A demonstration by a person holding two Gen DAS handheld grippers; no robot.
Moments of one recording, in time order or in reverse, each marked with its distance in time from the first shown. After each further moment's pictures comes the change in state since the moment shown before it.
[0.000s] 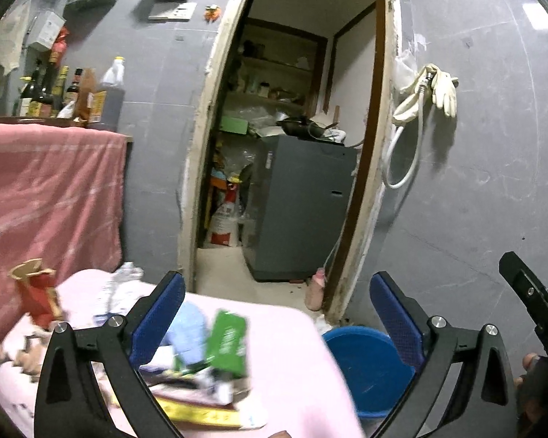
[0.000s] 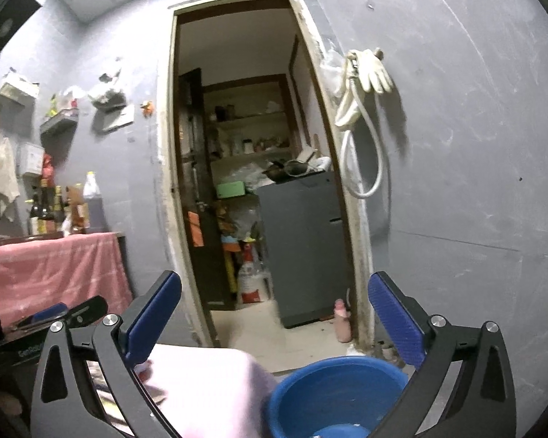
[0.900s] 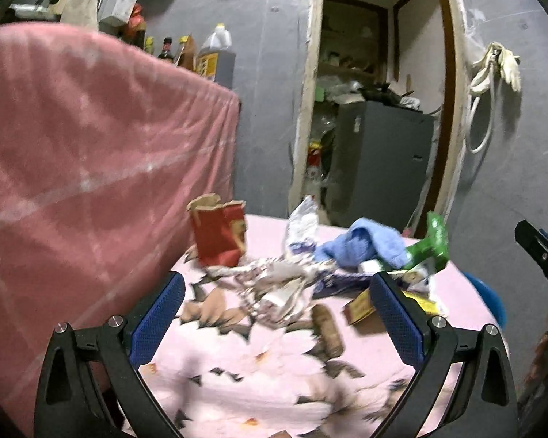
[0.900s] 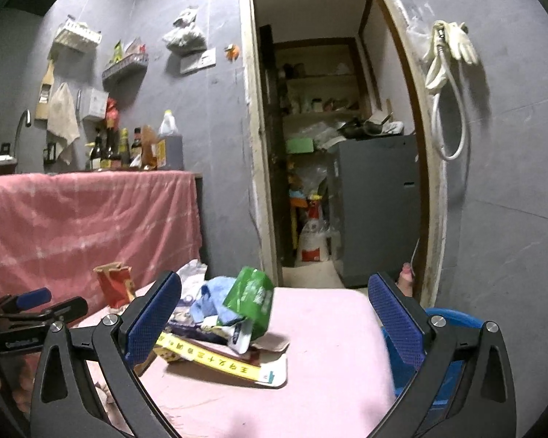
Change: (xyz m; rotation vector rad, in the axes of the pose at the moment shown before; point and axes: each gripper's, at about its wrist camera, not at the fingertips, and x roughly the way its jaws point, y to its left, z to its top) left arm -0.081 0.152 -0.062 -0.003 0.138 0.272; right arm 0.005 0.125 -0.073 -0.099 0.169 0.207
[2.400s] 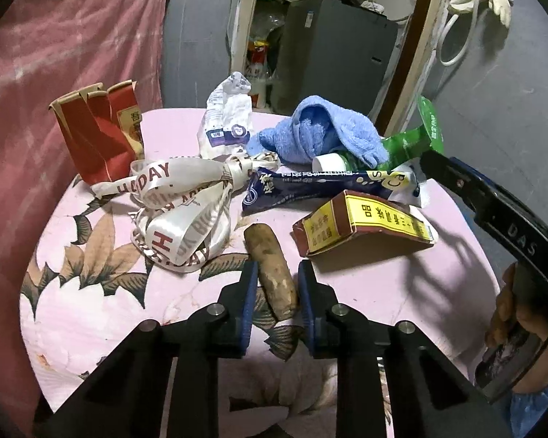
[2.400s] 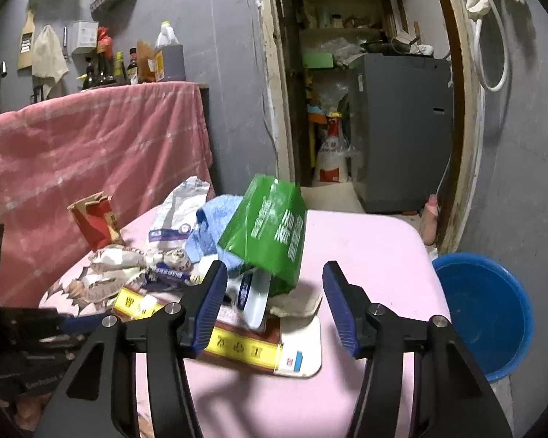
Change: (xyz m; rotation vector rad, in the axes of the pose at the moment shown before) left arm 0.087 -0.030 -0.016 0.061 0.421 -0.232; right arm 0.094 0.003 -0.028 0.007 0.338 0.065
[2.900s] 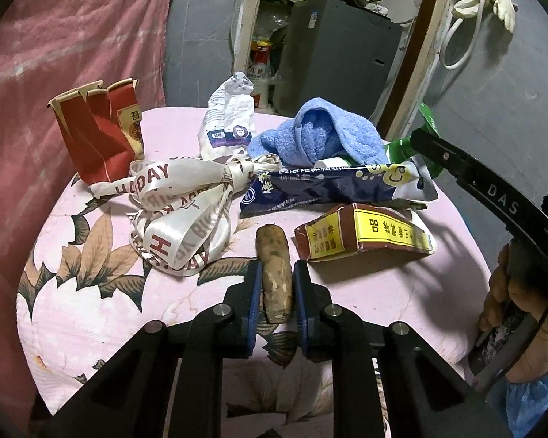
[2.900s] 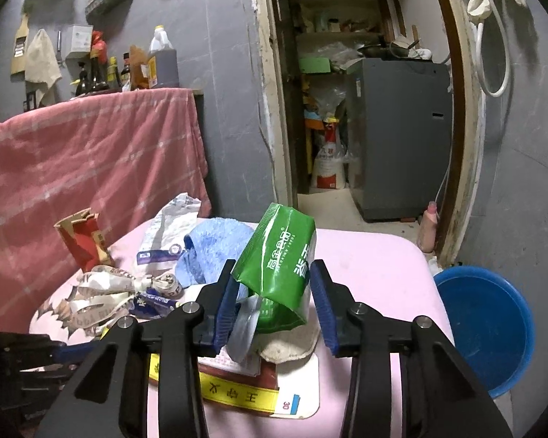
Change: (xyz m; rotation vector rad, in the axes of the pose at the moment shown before) left arm 0.006 0.002 0.002 -0.018 -0.001 0.000; right arm 0.014 -0.003 0.015 0.009 -0.022 -0.018
